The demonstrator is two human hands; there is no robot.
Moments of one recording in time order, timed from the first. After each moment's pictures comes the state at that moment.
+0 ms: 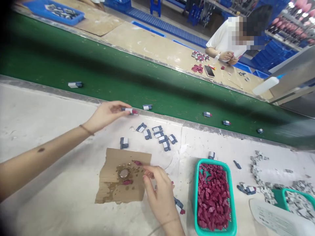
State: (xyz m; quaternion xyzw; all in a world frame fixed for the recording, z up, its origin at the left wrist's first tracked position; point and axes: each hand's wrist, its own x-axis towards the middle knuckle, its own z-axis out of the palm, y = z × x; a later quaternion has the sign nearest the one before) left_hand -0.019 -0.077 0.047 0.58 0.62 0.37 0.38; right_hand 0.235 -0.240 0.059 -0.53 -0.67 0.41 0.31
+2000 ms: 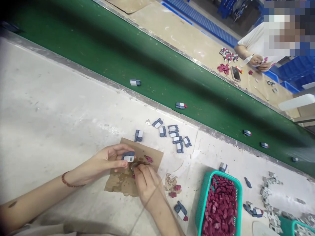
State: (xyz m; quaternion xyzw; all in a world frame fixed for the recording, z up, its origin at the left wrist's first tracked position) left_hand -0.005 -0.222 0.023 0.18 0.50 0.39 0.75; right_hand 0.196 -0.229 0.016 -0.32 -0.90 0.19 0.25
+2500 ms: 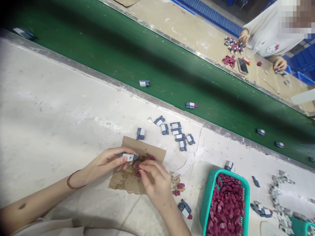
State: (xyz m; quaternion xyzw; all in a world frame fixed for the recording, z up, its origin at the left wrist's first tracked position) left_hand -0.006 -0.229 0.024 0.39 0.50 0.37 0.68; right_hand 0.196 -0.220 0.026 -0.39 -0.77 0.36 0.36
